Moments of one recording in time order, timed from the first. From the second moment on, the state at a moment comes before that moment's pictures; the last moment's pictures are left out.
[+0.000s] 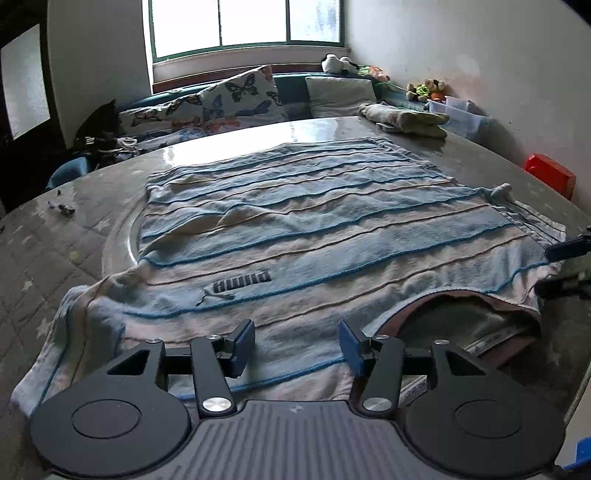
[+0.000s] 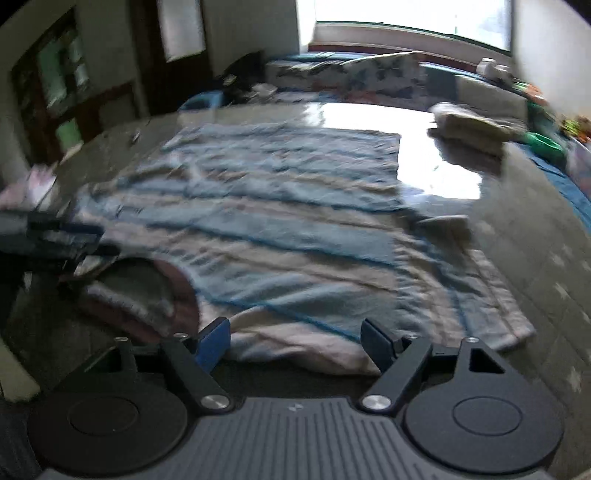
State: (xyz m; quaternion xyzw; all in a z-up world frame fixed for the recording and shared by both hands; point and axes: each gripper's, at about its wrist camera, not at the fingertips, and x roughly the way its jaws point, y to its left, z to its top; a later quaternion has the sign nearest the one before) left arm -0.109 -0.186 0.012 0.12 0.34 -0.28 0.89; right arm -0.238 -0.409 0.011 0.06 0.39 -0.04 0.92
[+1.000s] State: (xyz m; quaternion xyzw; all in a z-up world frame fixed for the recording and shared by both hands) left arm -0.132 -0.288 0.032 0.17 0.28 -0.39 0.86; right arm -0.268 -0.508 -0.001 0.13 0.34 -0.25 0.90
